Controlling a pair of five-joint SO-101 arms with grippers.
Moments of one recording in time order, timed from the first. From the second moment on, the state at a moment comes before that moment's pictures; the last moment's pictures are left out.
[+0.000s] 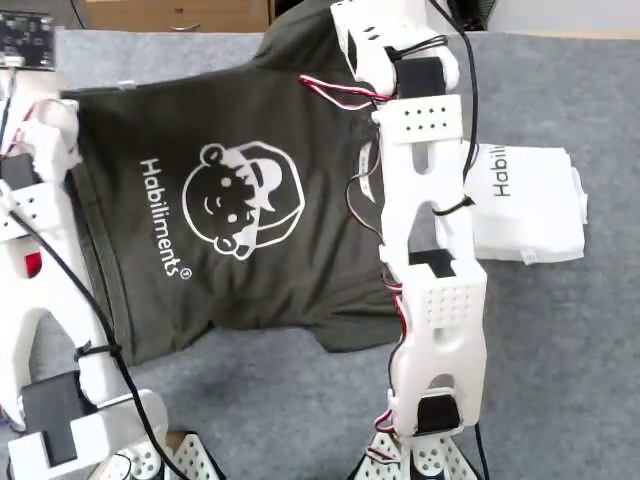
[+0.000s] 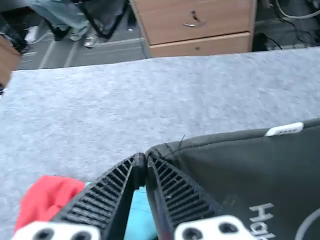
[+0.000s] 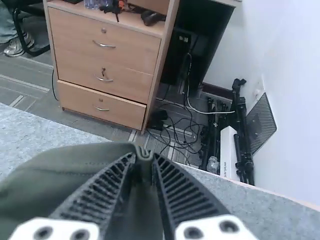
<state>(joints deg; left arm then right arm) -24.6 -13.2 9.6 41.1 -19.3 -8.4 38.0 -65.1 54.7 11.5</state>
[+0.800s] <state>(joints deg) -24.9 -47.4 -40.9 92.4 -19.3 -8.4 -1.8 -92.4 72.7 9.5</state>
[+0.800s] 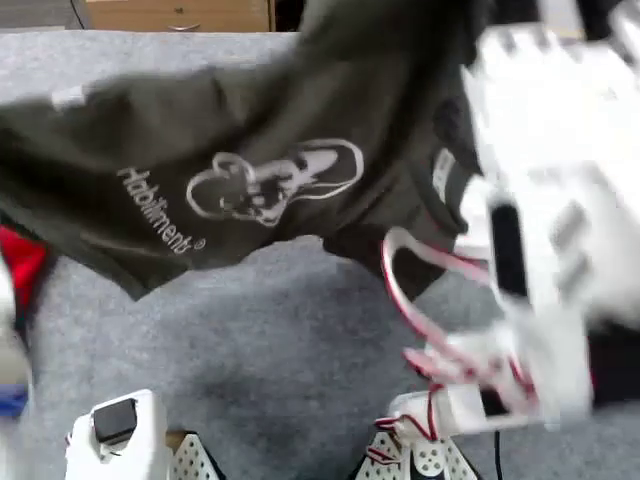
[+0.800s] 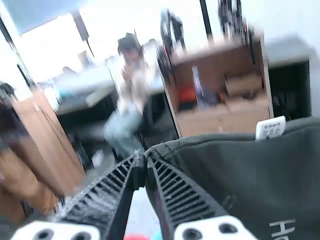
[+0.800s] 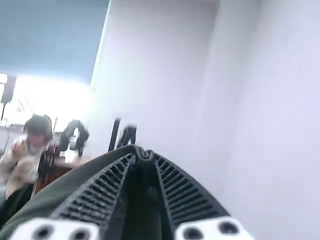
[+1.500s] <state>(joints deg) -24.4 -45.7 2.5 65.5 -19.3 -8.4 -1.3 -40.0 43.6 9.4</state>
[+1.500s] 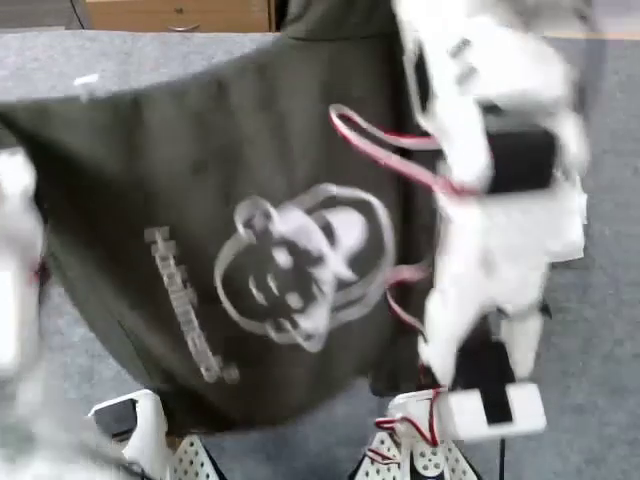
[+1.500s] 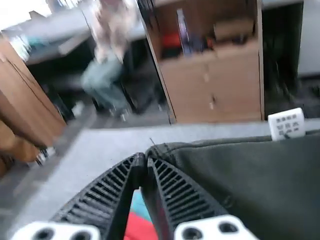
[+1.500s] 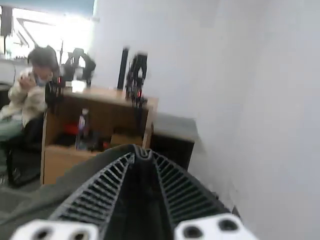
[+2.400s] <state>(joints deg) -25.7 -18.7 18.3 38.5 -19.3 -8.4 27.3 -62.2 62.2 9.5</state>
